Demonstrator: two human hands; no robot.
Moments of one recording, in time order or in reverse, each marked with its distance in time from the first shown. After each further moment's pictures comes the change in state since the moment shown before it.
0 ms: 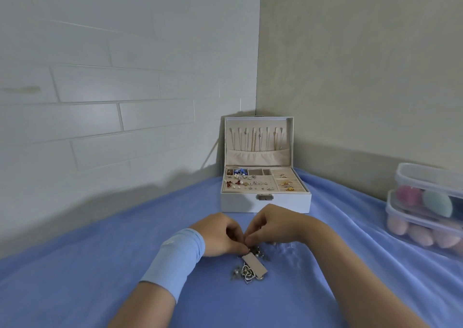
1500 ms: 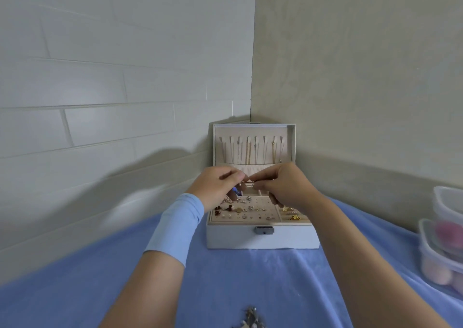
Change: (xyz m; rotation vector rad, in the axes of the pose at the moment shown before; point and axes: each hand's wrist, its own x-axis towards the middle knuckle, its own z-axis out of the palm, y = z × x) left_hand 0.116 0.026 -0.075 -0.491 0.348 0.149; right_hand 0.079 0.011 -0.102 0.266 0.556 -0.054
